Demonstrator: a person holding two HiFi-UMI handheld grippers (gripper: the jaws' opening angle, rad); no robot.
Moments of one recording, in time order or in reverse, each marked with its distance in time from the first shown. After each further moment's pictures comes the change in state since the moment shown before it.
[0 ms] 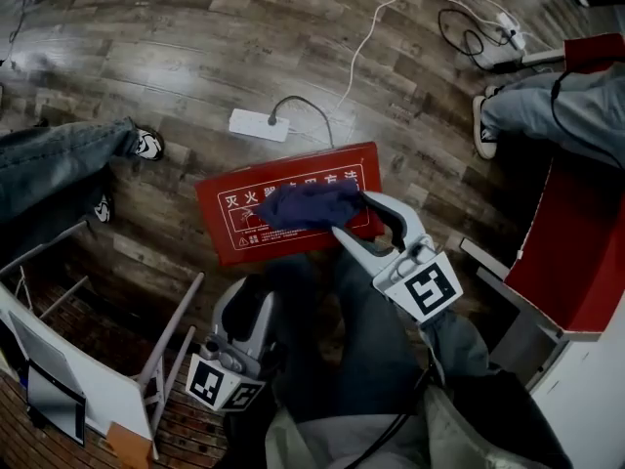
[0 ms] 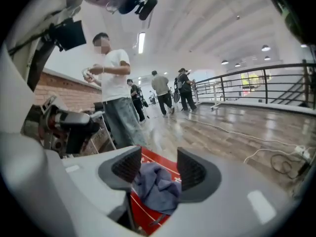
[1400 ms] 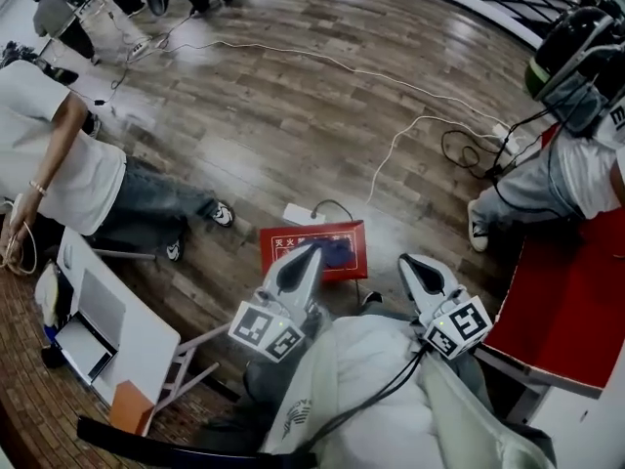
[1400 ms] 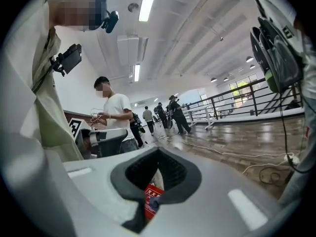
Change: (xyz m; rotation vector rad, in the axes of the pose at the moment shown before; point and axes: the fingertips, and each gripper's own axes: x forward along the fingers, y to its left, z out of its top) left arm 0.027 -0.243 0.177 0.273 -0.178 -0.125; right arm -0.253 0.016 0.216 0.049 -0.259 -0.044
